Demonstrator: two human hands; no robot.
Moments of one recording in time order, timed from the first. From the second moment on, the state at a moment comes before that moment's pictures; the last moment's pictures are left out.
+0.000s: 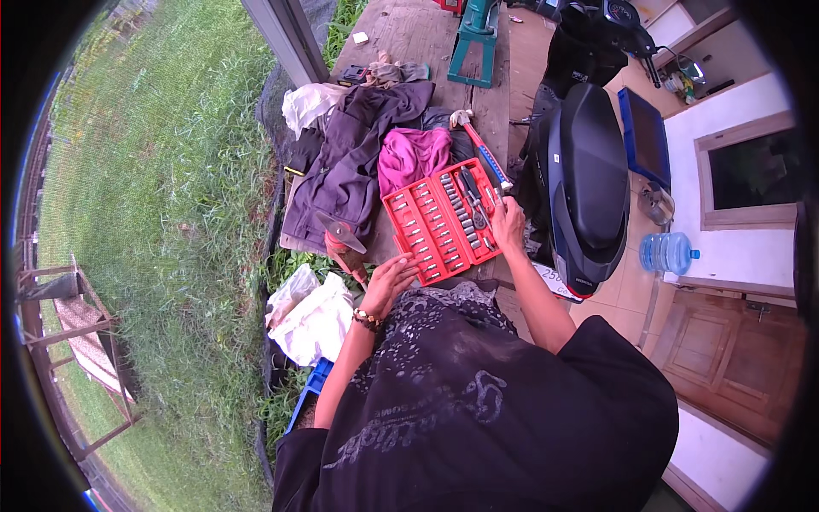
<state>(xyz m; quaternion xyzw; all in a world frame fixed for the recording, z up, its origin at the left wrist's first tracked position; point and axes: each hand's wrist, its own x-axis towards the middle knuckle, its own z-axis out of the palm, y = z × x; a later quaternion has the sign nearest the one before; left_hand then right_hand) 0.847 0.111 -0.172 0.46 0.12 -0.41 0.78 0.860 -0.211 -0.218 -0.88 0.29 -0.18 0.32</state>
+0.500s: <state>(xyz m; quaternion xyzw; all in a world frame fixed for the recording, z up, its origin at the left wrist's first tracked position) 0.845 0.113 -0.184 0.50 0.14 -0.41 0.75 0.855 -0.203 -0.210 -0.92 0.20 -0.21 0.25</state>
